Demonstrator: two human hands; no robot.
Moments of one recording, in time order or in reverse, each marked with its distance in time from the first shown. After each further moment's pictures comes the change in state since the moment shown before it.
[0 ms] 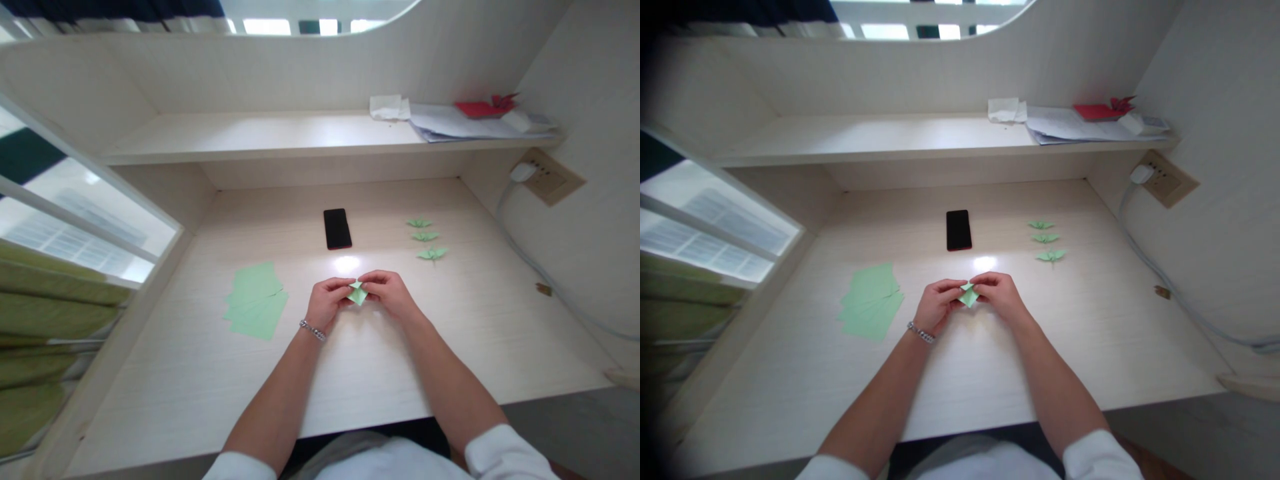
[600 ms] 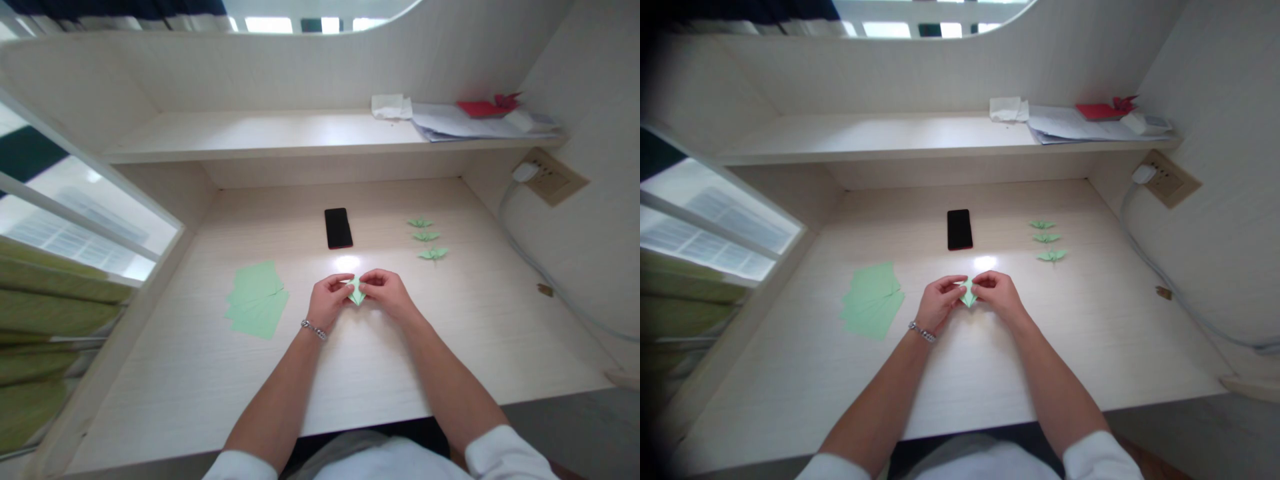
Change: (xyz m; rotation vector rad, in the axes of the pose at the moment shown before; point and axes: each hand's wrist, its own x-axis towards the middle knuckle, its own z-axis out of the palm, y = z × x) left_hand 0.002 -0.002 0.000 0.020 -0.006 0.014; right_hand 0.003 0.010 0.000 -0.077 0.014 -0.050
